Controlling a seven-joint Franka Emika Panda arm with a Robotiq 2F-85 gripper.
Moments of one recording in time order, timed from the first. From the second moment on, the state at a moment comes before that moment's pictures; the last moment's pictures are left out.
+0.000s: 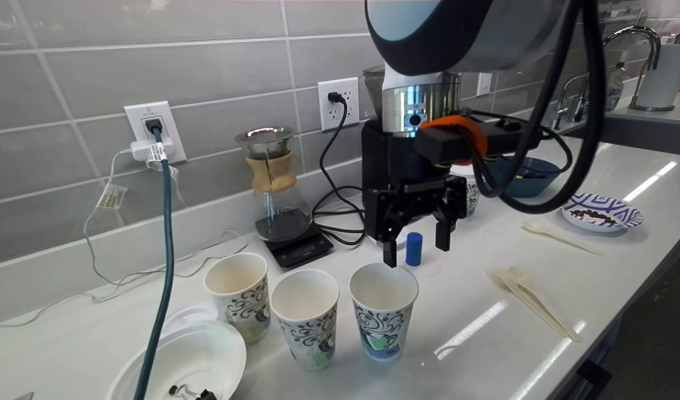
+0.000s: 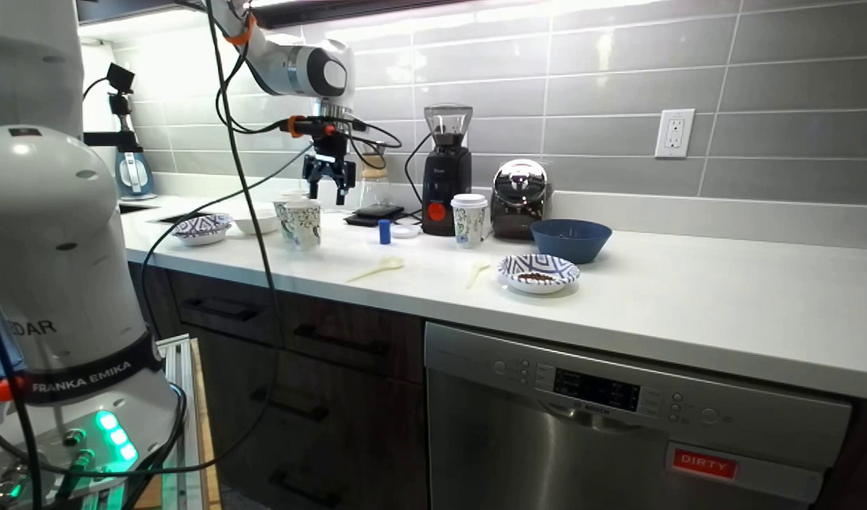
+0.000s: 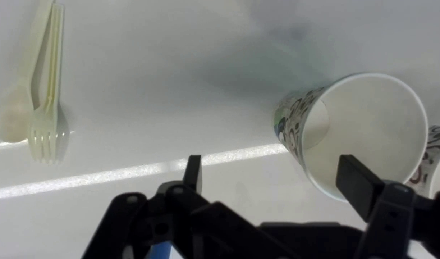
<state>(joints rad) 0.32 0.14 0.32 -2.04 0.05 2.01 0.17</state>
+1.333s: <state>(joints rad) 0.32 0.12 0.30 -1.99 0.06 1.92 0.14</state>
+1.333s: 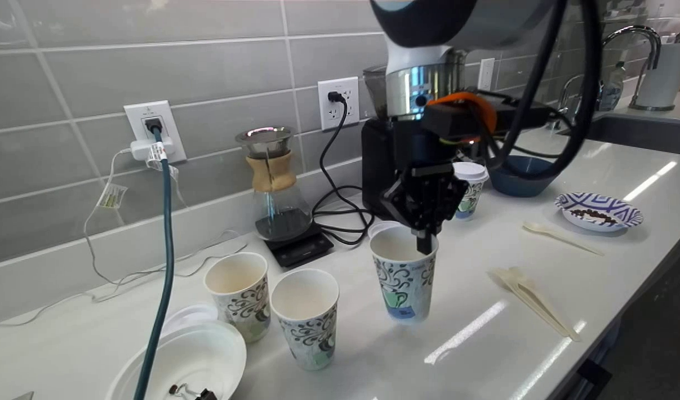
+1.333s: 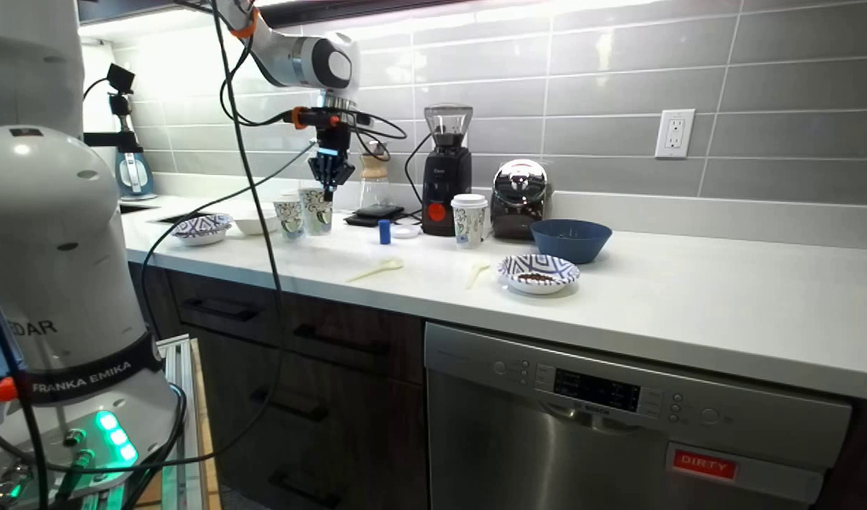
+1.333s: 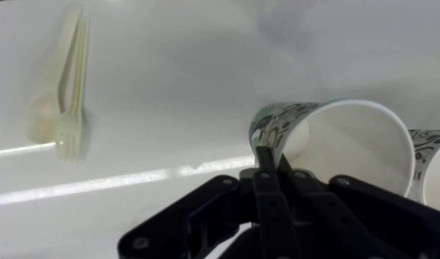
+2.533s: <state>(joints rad) 0.15 0.01 0.17 -2.13 0.07 2.33 0.41</state>
